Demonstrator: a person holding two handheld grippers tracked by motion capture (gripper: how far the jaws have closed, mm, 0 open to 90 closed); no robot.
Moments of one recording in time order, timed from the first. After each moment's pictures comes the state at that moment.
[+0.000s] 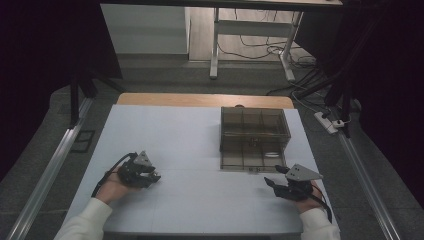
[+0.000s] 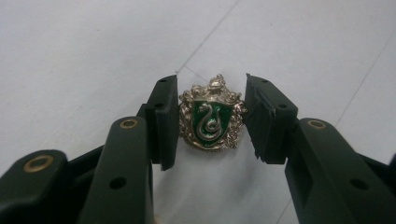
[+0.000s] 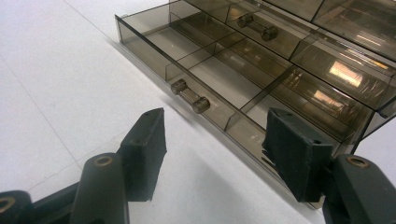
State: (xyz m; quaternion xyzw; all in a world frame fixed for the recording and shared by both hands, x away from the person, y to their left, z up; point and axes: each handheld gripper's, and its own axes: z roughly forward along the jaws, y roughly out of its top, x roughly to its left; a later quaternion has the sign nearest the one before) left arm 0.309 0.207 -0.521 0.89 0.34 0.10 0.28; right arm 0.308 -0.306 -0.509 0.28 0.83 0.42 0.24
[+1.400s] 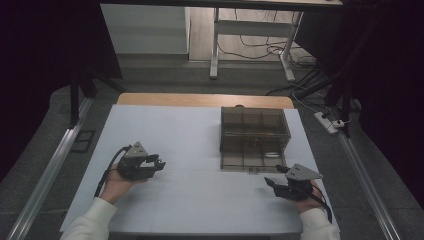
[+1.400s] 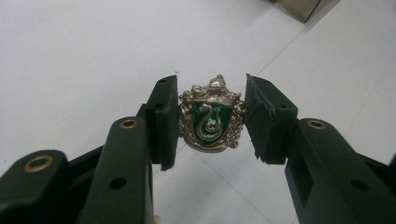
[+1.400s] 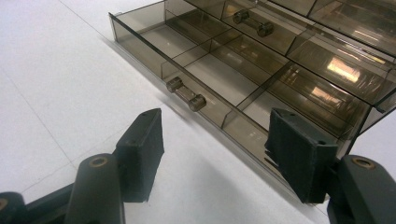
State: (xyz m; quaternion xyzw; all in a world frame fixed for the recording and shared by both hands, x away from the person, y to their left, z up) left arm 0.310 0.201 -0.496 0.83 0.37 0.14 0.39; right arm 0.309 -0.307 -0.510 0.29 0.83 0.41 0.24
